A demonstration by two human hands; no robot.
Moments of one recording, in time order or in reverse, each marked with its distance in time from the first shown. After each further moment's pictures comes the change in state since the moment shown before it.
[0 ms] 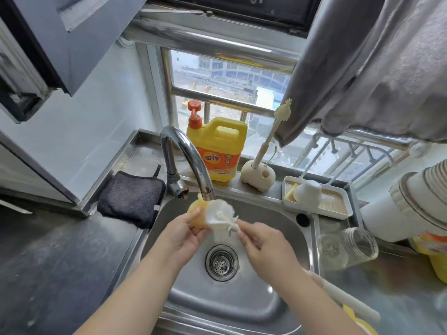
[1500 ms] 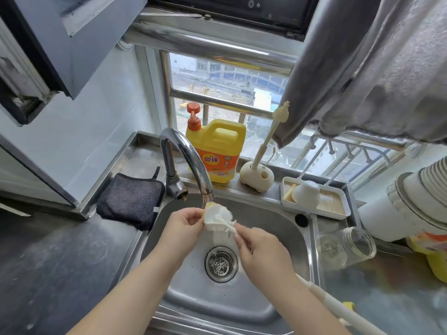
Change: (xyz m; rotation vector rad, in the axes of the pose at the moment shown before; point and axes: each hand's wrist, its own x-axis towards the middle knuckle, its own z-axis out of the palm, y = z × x) left_hand -0.001 -0.002 -0.012 0.839 -0.007 0.402; right_hand -0.008 -0.019 0.001 -0.174 -0.015 0.064
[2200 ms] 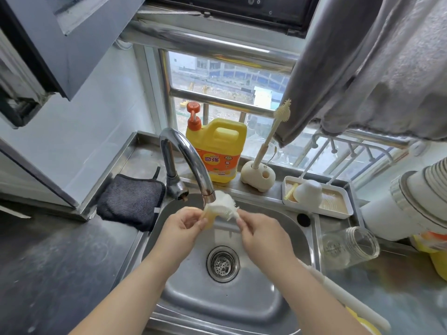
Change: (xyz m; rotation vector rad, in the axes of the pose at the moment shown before) left_hand 0.005 -0.011 -0.010 0.029 -0.030 0.179; right_hand 0.028 -0.001 -0.007 0.019 -0.002 0.081
